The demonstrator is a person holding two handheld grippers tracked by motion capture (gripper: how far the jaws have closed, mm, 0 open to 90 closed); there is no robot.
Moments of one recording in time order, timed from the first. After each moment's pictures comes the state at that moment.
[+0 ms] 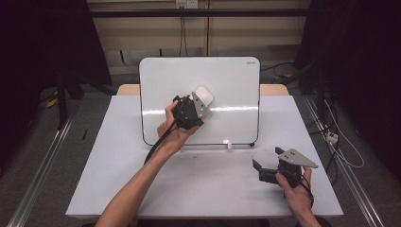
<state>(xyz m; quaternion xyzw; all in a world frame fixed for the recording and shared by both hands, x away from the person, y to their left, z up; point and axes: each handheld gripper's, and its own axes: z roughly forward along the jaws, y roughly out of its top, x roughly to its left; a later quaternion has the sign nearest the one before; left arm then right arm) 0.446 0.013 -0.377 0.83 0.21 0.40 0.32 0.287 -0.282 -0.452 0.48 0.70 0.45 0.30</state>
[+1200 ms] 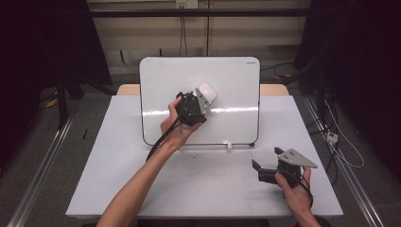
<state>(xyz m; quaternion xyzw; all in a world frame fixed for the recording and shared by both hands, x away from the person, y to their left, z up) 0.457 0.004 -0.365 0.83 0.21 0.41 0.32 0.287 -0.280 -0.451 0.47 0.70 0.45 0.29</state>
